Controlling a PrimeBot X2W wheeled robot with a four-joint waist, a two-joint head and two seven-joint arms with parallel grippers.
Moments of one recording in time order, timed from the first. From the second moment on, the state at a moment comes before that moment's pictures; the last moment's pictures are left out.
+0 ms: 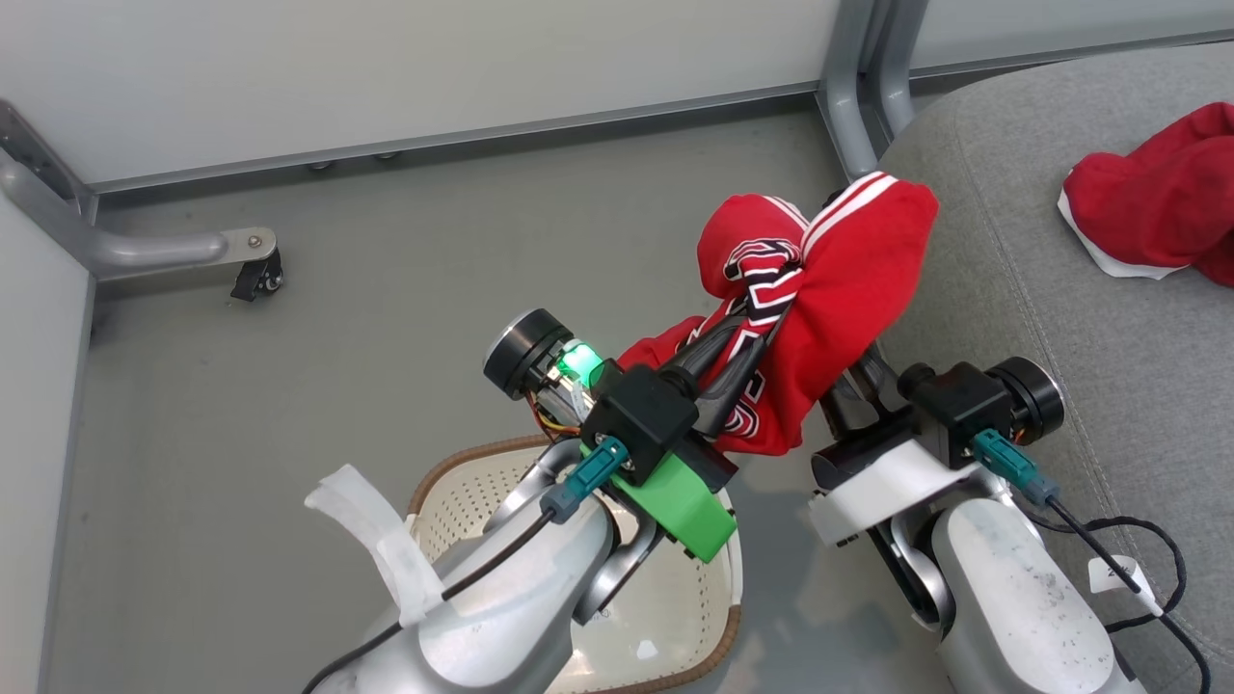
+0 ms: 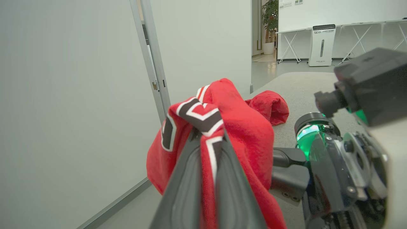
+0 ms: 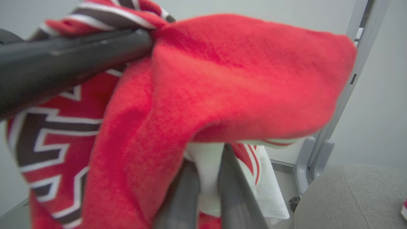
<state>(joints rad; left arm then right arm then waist) -0.61 0.05 -0.84 0.30 -0.32 -0.03 -0.26 -0.35 -0.05 0.26 0.20 0.09 0.13 -0.26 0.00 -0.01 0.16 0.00</state>
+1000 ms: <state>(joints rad) -0.54 0.07 -0.78 0.25 -0.24 -0.04 -0.26 -0.31 -0.05 0.06 0.16 0.11 0.13 -0.26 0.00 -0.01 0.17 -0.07</state>
